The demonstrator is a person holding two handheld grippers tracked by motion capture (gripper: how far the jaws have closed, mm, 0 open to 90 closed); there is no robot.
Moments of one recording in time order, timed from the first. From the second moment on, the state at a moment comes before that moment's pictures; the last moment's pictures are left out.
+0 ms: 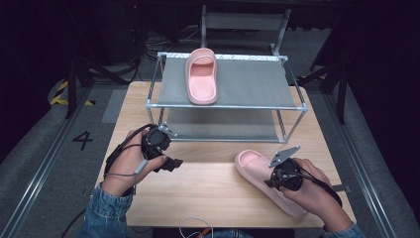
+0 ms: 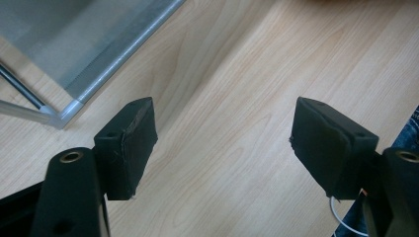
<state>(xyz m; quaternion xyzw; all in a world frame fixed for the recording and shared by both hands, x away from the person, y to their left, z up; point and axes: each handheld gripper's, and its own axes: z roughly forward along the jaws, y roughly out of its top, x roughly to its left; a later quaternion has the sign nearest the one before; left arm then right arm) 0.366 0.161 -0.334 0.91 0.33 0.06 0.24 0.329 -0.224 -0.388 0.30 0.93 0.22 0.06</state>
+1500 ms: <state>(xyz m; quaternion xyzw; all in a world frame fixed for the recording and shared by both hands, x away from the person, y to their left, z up) 0.351 0.185 -0.349 0.91 0.36 0.05 0.21 0.369 -0.221 -0.238 0.28 0.91 0.30 0.07</state>
